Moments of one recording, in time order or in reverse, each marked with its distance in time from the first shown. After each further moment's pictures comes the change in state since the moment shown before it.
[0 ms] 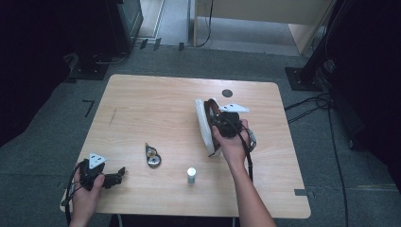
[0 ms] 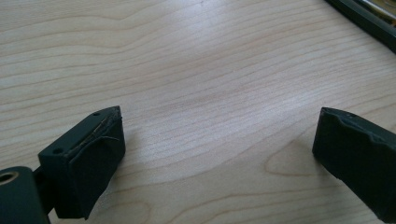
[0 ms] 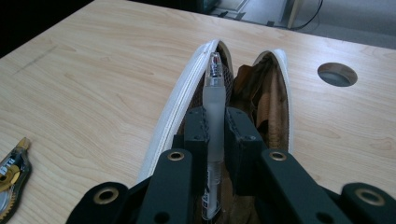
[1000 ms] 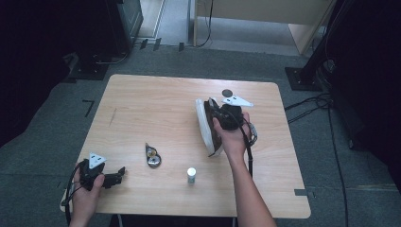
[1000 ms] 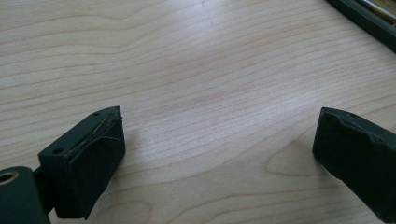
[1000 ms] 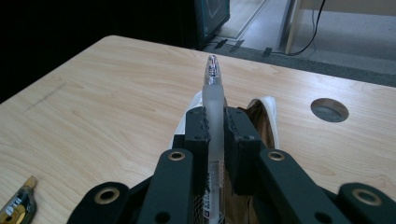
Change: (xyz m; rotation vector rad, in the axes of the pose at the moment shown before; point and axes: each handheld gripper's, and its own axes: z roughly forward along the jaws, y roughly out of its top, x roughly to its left) left arm 0.000 0.000 0.000 0.003 0.003 0.001; right arm -0.003 0.019 -0.004 -0.105 0.014 0.006
